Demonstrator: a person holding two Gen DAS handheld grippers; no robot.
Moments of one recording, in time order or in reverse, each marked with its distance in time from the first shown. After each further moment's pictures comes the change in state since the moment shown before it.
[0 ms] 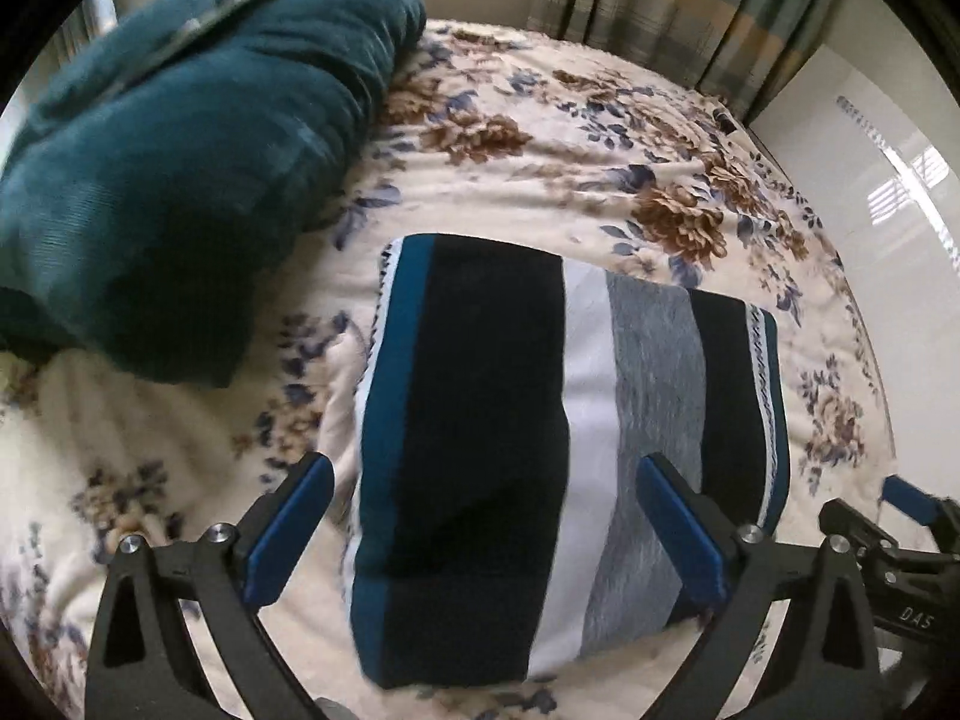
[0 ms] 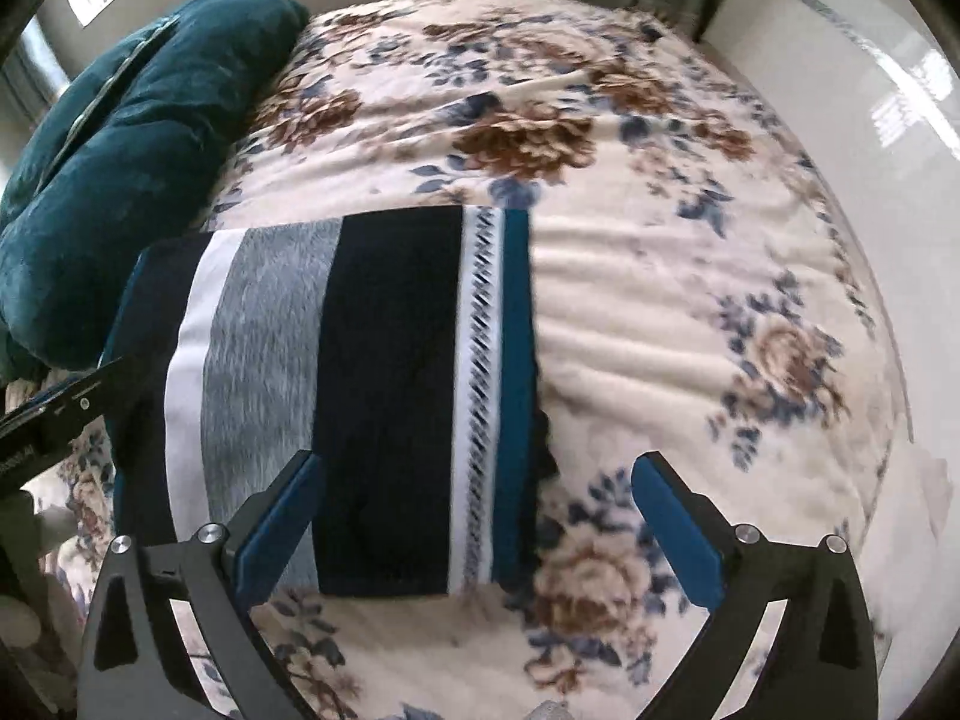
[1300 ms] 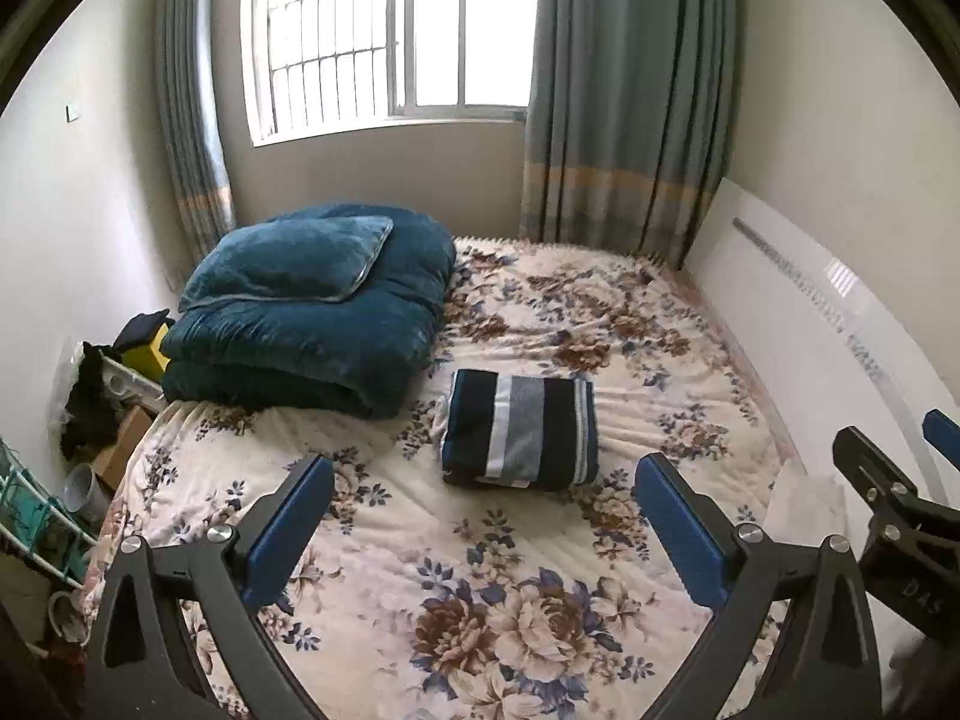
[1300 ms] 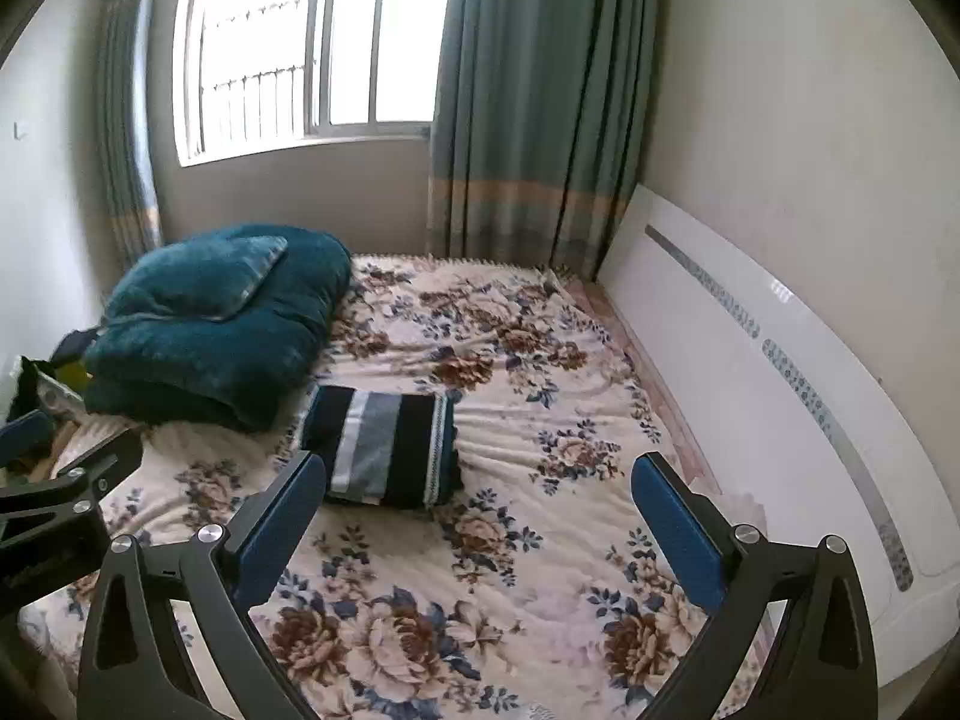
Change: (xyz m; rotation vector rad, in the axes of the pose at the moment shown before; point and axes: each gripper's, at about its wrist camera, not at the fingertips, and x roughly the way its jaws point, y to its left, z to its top) left arm -0.488 -0.083 -0.184 0.044 -0.403 0.091; right arm -0.556 -0.015 -0.265 -0.045 -0.562 -0.084
